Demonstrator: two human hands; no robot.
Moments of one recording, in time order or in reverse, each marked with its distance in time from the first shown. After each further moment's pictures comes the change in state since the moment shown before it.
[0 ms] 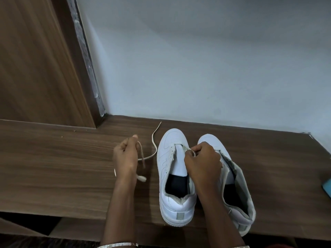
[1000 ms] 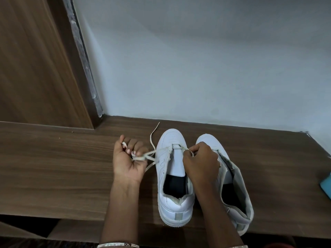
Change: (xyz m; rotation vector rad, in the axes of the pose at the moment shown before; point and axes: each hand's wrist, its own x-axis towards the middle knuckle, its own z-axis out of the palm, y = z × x) left_hand 0.003 -0.002 0.006 -1.155 -0.372 -0.404; right_hand 0.000 0.000 0.000 -0.025 -0.014 -0.022
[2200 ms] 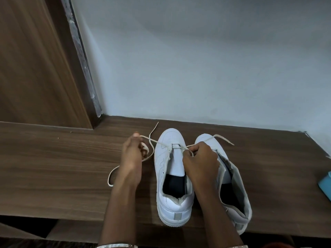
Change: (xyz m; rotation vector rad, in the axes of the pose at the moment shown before) left_hand 0.006 -0.015 0.005 0.901 0.201 0.318; right_hand -0.001 0.000 -0.002 0.038 0.003 0.011
